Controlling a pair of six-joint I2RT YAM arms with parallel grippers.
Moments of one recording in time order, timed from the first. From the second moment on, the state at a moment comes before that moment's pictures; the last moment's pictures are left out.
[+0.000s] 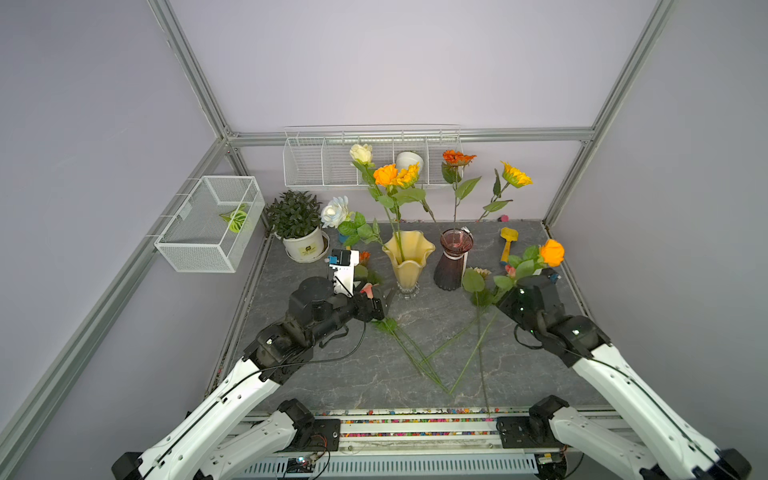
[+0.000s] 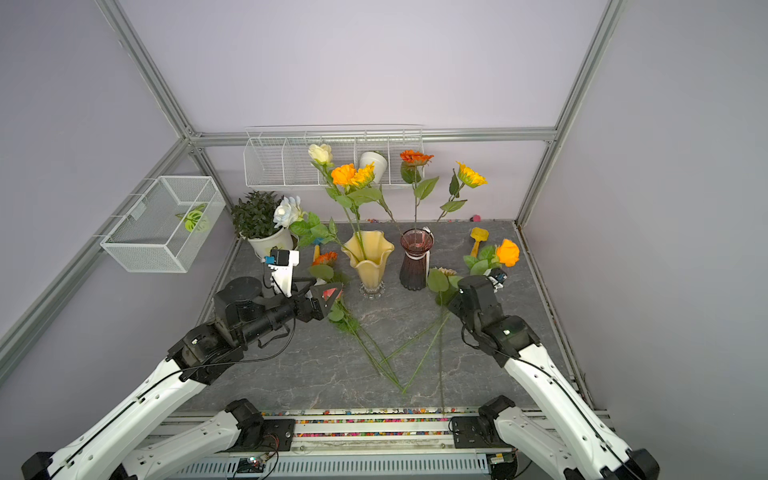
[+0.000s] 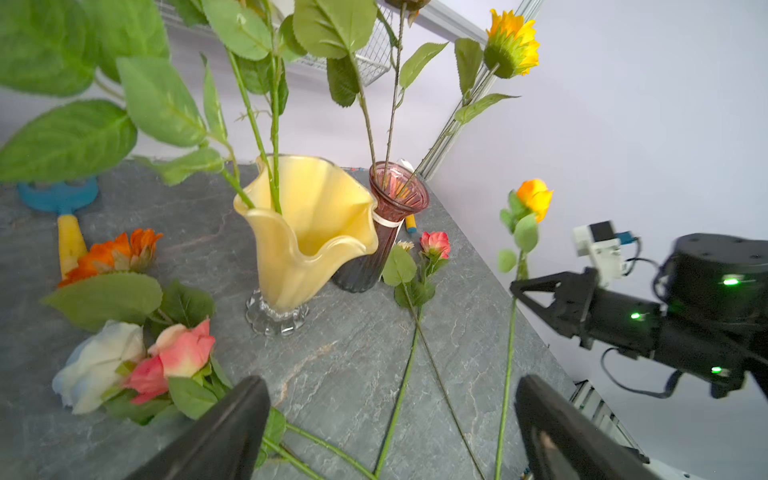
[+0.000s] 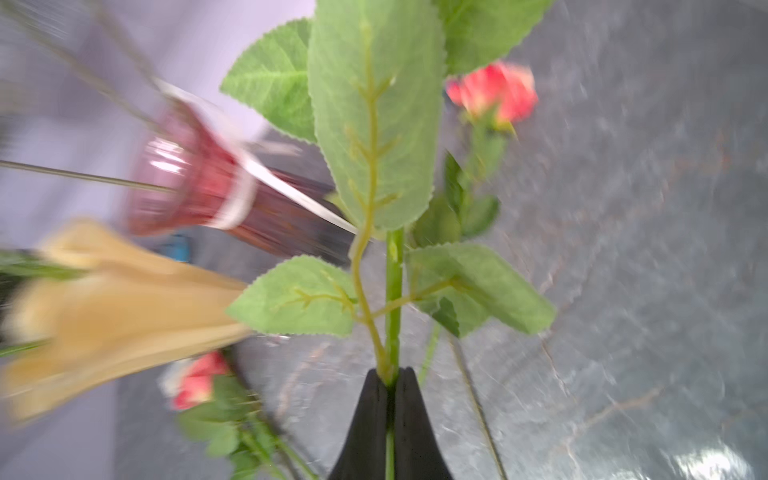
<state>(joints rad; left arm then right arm) -0.75 0.83 0.94 -0.38 0.04 -0.51 0.44 0.86 0.92 -0.71 0.30 0.92</state>
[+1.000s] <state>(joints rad) -0.75 0.72 0.58 -0.31 0.06 -0.94 0.52 1.54 1.67 0.06 0.14 0.47</state>
